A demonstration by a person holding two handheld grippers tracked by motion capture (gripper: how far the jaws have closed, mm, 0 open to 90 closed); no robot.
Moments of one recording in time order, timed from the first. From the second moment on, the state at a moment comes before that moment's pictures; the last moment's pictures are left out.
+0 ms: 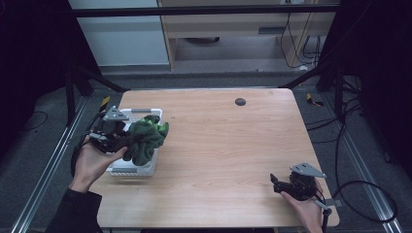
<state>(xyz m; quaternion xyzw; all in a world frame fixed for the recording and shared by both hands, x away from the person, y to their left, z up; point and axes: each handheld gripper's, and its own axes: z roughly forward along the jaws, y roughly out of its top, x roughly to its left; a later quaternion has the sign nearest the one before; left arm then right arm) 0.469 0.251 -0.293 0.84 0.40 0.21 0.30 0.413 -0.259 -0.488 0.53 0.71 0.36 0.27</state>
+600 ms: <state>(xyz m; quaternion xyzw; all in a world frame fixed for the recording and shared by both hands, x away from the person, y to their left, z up) 0.470 0.213 -0.303 0.87 0.35 0.18 0.30 0.413 -0.259 -0.488 0.53 0.71 0.37 0.27</state>
